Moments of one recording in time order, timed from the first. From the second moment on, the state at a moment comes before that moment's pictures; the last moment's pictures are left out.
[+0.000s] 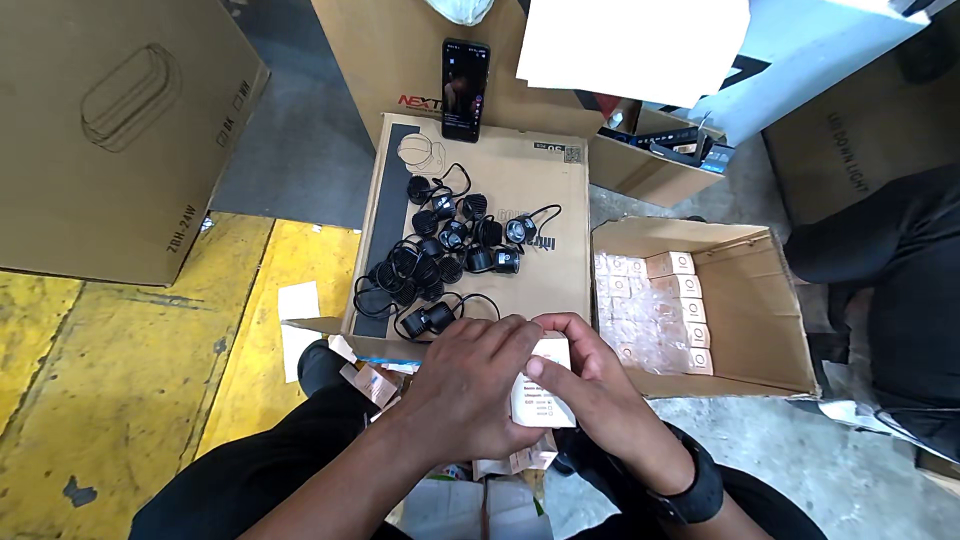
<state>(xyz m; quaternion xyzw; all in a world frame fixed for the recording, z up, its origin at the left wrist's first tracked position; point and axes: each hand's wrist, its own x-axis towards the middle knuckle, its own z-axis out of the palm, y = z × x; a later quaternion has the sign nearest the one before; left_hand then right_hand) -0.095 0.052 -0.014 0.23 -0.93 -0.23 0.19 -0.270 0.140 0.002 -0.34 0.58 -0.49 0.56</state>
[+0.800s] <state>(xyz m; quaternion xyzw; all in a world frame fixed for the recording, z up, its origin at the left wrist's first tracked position) -0.096 0.052 -0.014 0.23 -0.93 -0.23 0.19 -0.271 0.140 0.002 -0.34 0.58 -0.49 0.56</state>
